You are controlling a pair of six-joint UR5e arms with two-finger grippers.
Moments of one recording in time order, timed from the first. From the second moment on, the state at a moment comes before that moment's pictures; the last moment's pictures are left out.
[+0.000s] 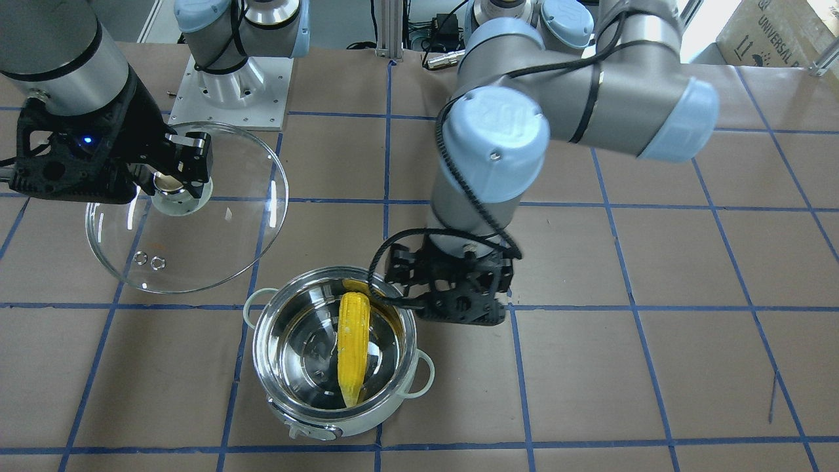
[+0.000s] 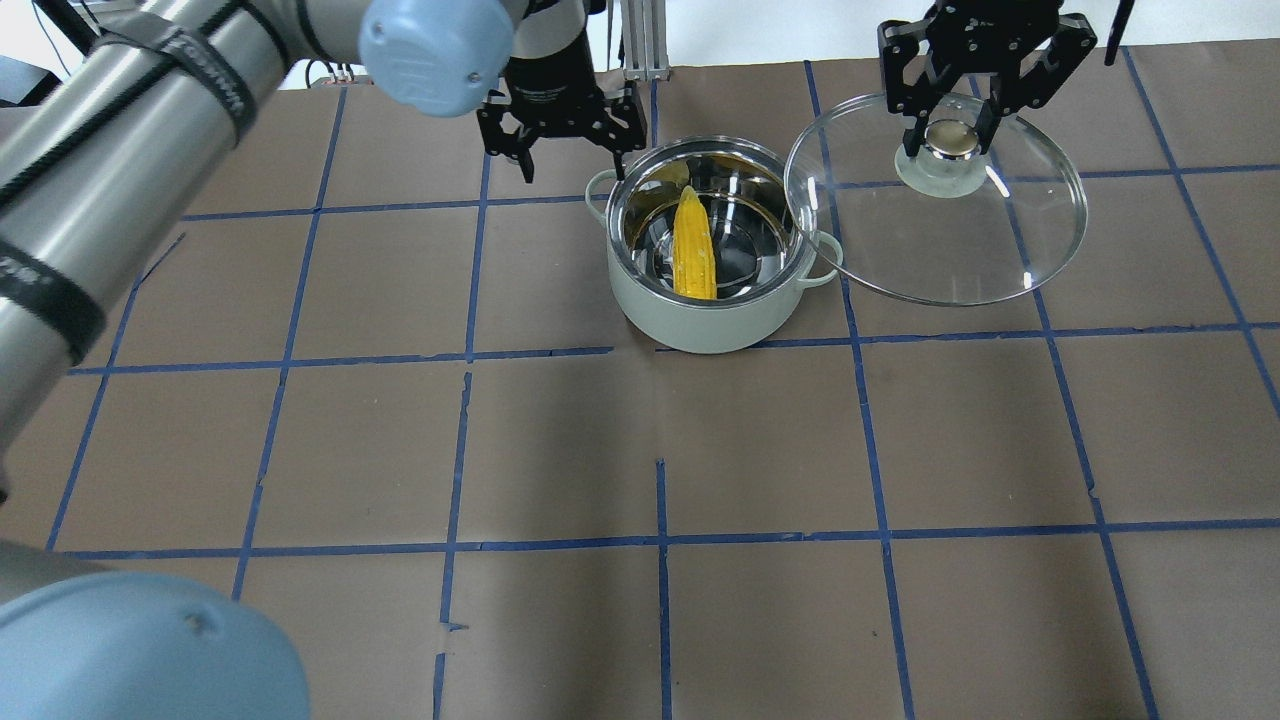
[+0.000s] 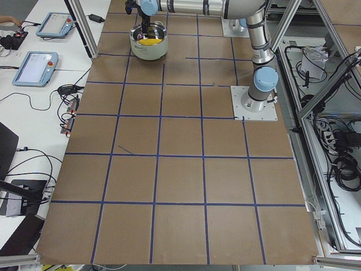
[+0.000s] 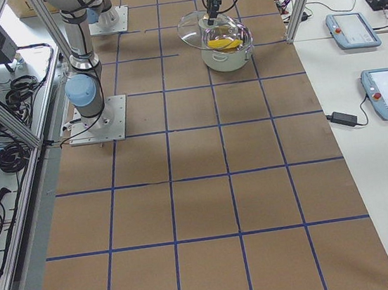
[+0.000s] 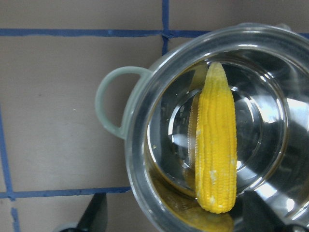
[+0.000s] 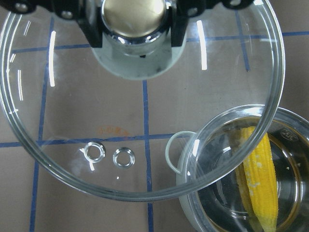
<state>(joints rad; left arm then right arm) -1.78 -1.99 -1.23 -1.50 1.54 -0.12 1.58 -1.35 1.19 -1.29 -1.58 0.05</state>
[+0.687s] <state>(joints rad) -1.59 -1.57 -1.57 -1.56 1.61 0.07 1.61 -1.34 1.17 -1.32 -1.57 0.08</state>
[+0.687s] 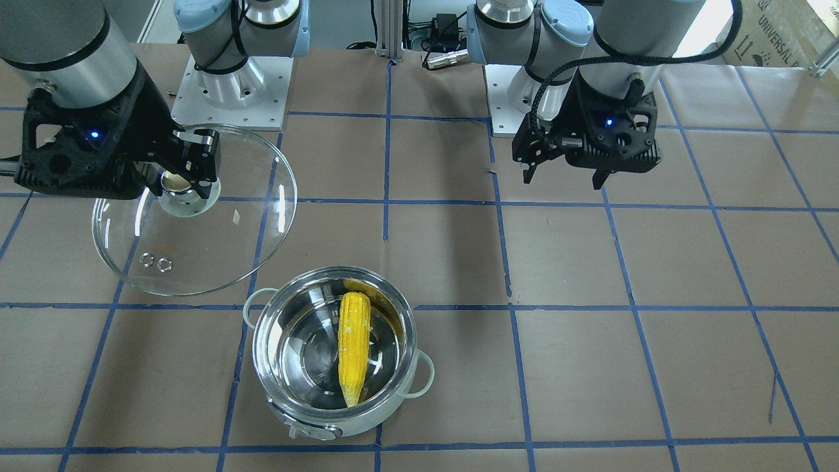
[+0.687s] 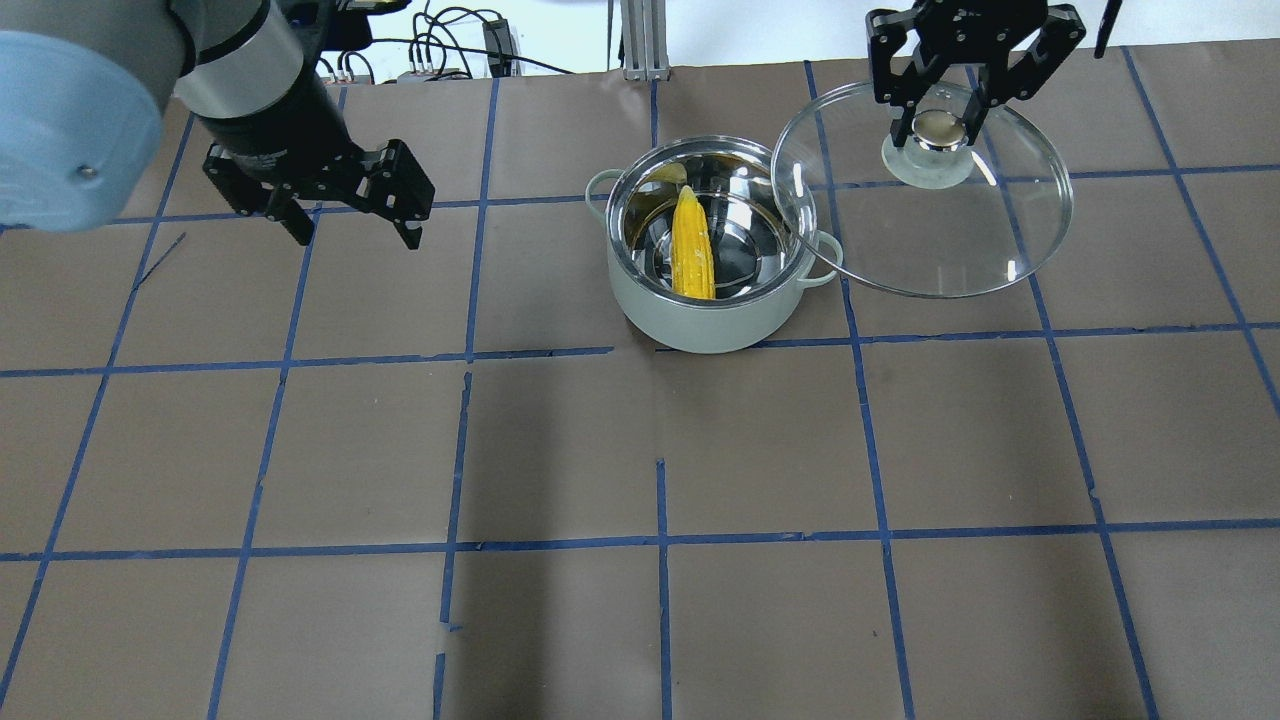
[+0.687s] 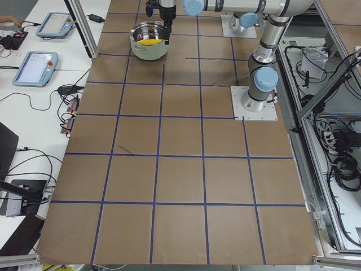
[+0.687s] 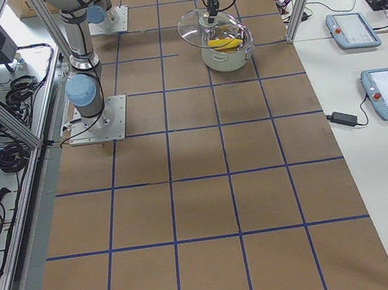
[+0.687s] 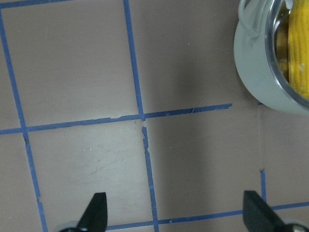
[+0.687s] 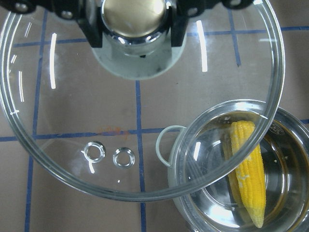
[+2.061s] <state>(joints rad) -1.58 -1.55 -1.57 -1.58 1.60 0.08 1.82 -0.98 0.99 -1.50 -1.53 0.18</state>
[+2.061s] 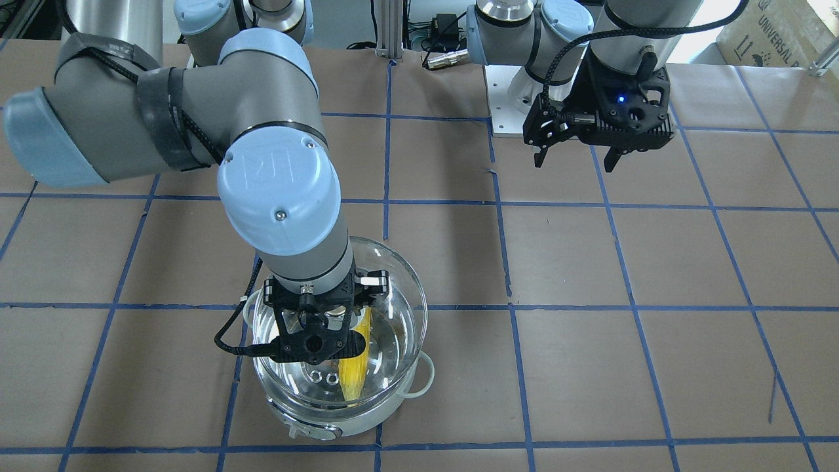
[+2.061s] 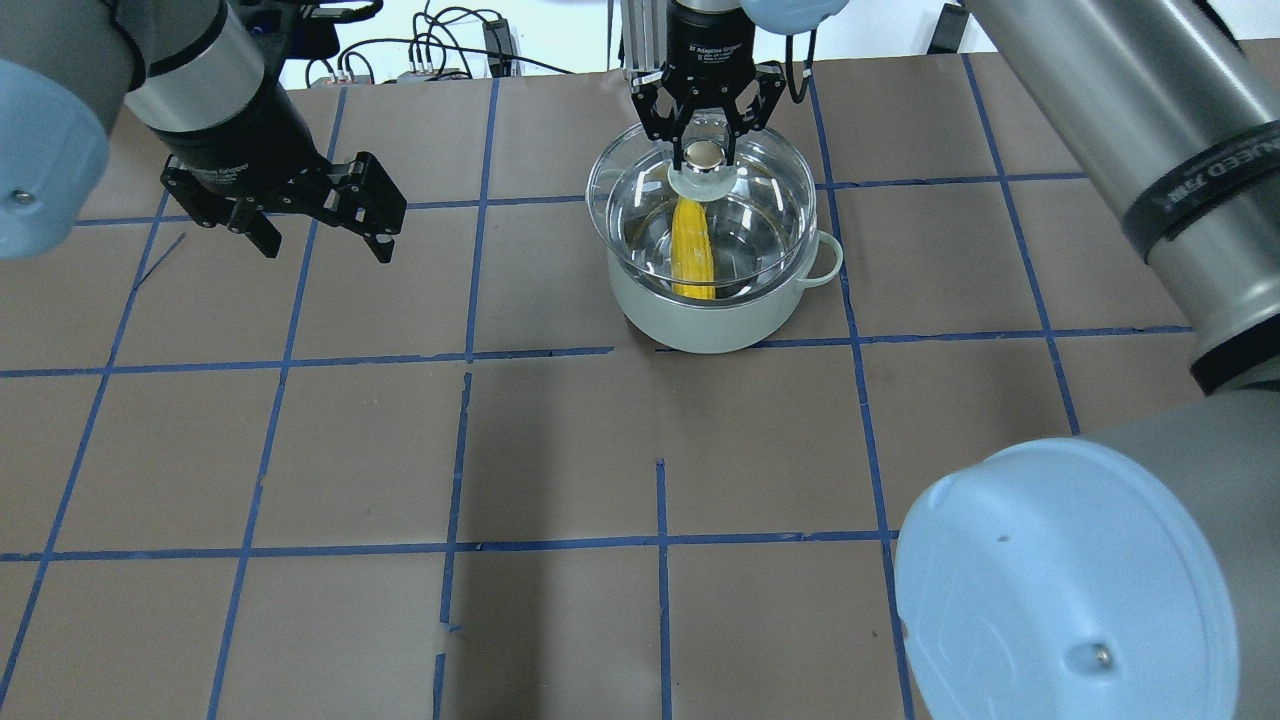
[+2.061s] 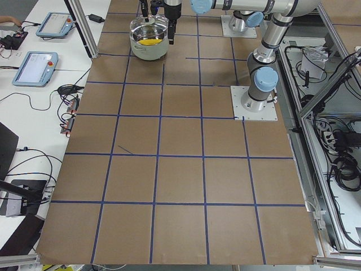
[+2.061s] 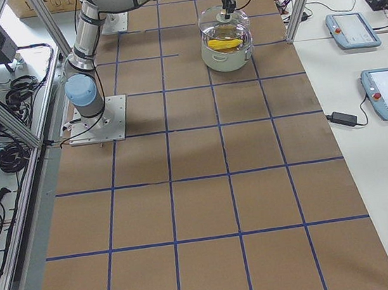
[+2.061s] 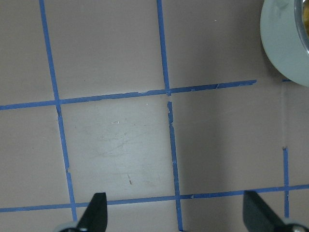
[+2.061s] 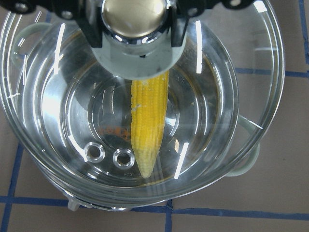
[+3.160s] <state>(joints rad) -1.58 -1.55 -1.58 -1.57 1.60 0.08 1.81 -0.93 0.99 -1.50 -1.52 0.17</state>
